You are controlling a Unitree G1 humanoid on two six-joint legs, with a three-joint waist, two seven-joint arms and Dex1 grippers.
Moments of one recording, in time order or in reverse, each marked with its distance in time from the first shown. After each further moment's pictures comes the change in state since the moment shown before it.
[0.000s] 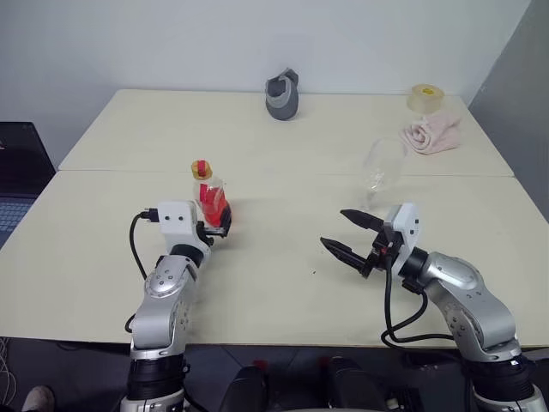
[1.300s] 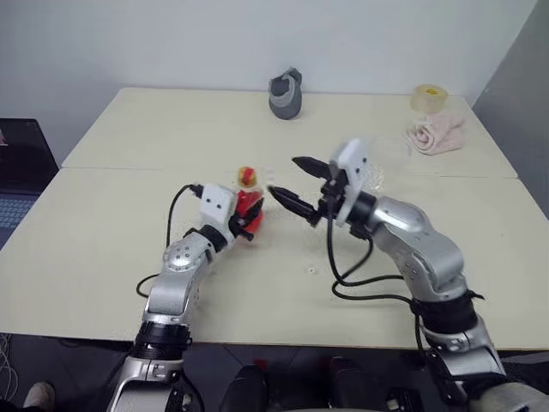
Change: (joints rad) left arm -0.182 0.118 -0.177 0.198 -0.010 -0.158 -0.371; right arm -0.463 0.200 0.147 0.153 -0.036 0.155 -0.170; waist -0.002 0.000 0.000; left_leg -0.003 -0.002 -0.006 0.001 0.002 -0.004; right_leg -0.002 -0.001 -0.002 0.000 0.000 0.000
